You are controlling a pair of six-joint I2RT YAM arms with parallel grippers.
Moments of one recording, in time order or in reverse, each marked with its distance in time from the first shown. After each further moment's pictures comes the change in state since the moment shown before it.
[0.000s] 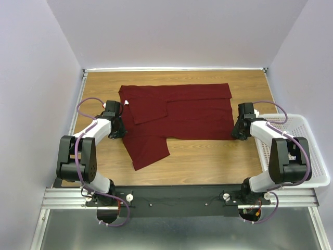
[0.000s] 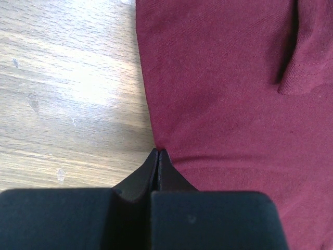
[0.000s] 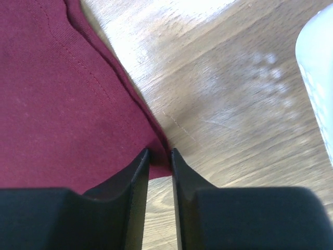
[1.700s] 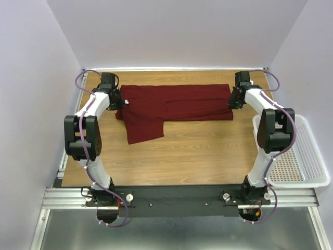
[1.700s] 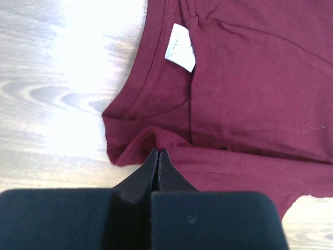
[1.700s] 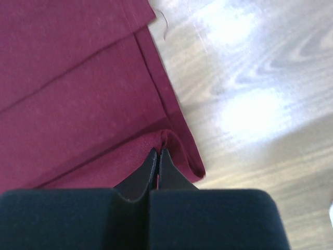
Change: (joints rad) left arm 0.068 0.286 0.525 -0.082 0.070 0.057; right arm -0.004 0.417 0.654 -0.149 -0.043 -0.083
